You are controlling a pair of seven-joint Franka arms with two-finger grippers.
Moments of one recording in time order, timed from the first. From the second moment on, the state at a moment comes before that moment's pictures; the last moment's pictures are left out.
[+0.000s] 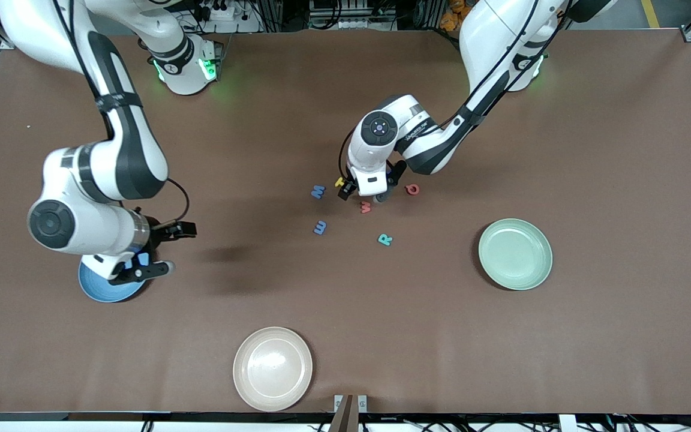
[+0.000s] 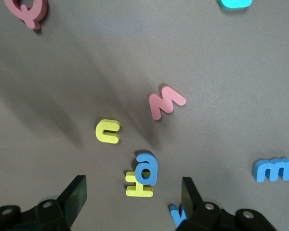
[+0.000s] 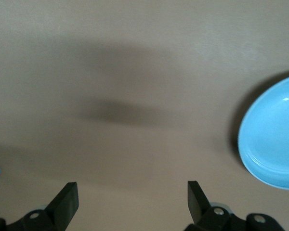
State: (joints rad) left arm -0.40 0.63 -0.49 -1.83 0.13 2.43 -1.91; right arm 0.25 0.48 -0.09 -1.59 0.14 1.86 -0.09
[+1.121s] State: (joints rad) left arm -0.51 0.67 -0.43 -1.80 0.14 2.43 -1.91; right arm 0.38 0.59 -0.09 -1.59 0.20 1.94 0.04
